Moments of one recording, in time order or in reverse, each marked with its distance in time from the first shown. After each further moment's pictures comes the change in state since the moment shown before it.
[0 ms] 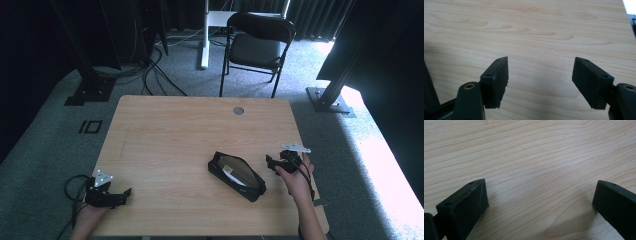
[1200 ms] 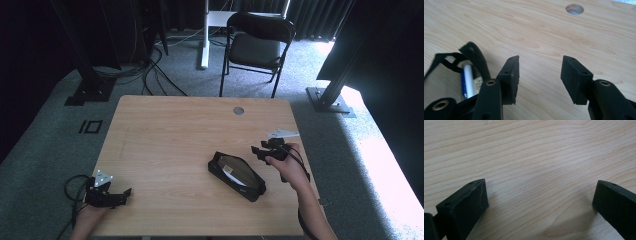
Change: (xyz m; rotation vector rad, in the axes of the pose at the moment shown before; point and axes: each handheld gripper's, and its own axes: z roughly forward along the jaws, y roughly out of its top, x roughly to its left) left arm 0.000 0.000 0.000 0.000 0.000 0.000; right arm 0.033 0.052 -0.004 0.000 0.270 -0.177
